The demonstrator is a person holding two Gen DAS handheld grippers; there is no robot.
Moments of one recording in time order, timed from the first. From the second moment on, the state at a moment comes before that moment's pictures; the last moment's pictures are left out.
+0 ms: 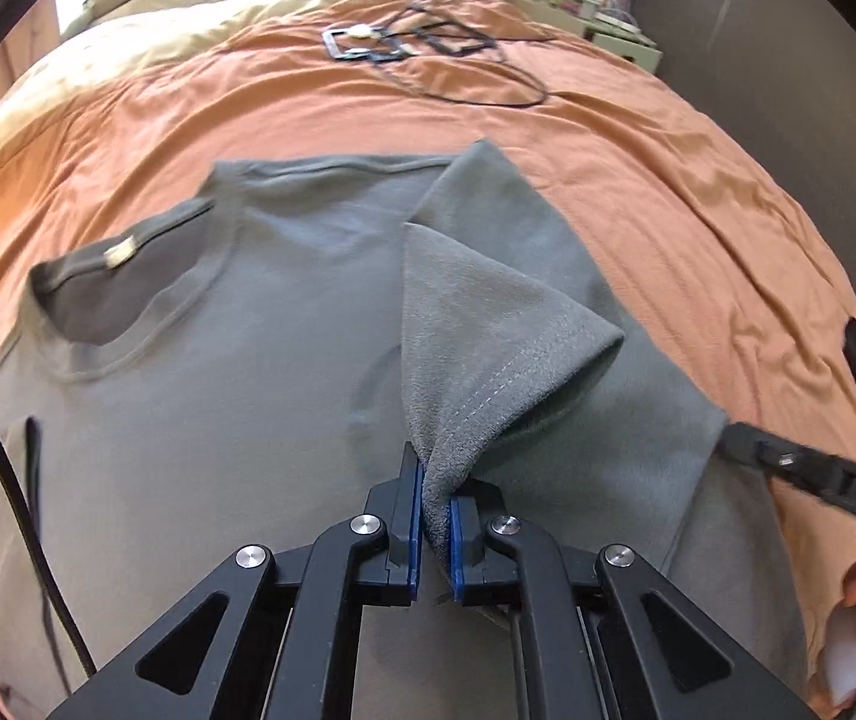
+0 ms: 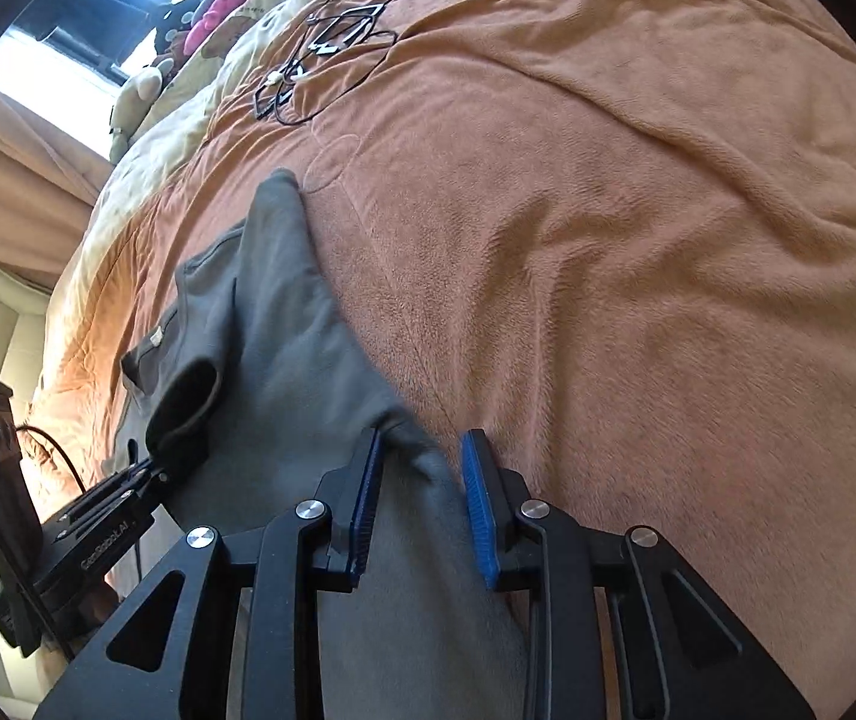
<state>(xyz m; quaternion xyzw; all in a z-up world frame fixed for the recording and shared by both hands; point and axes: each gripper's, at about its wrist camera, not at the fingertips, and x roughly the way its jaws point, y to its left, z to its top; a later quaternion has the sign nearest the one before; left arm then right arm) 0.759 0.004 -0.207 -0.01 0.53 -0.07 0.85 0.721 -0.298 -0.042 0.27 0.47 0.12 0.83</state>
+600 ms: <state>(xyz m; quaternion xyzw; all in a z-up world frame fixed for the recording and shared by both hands) 0.764 0.087 -0.202 -0.14 0.51 0.02 0.85 0.730 -0.267 -0.037 0.19 0.47 0.11 0.86</state>
